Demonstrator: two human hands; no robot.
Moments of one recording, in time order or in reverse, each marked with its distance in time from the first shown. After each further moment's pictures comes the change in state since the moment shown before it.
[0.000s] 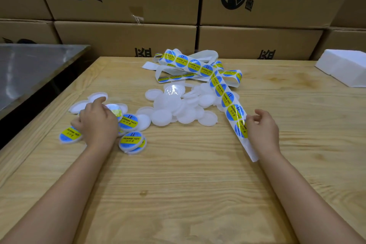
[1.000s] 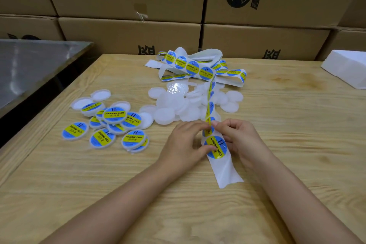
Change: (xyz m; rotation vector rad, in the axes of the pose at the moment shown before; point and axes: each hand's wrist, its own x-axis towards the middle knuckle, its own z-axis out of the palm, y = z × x) left_hand -0.116 0.088 0.010 -0.513 -0.496 0.717; right_hand -0.041 -0.033 0.007 0.582 -0.705 0.154
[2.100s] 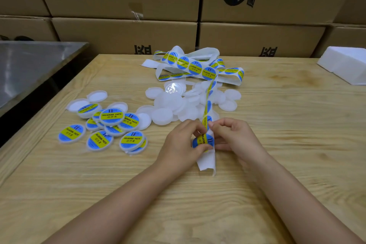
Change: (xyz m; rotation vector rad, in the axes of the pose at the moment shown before) left_hand 0.000 -0.003 0.003 -0.091 -0.010 -0.096; right_hand -0.004 0.000 0.010 -0.057 0.043 -0.028
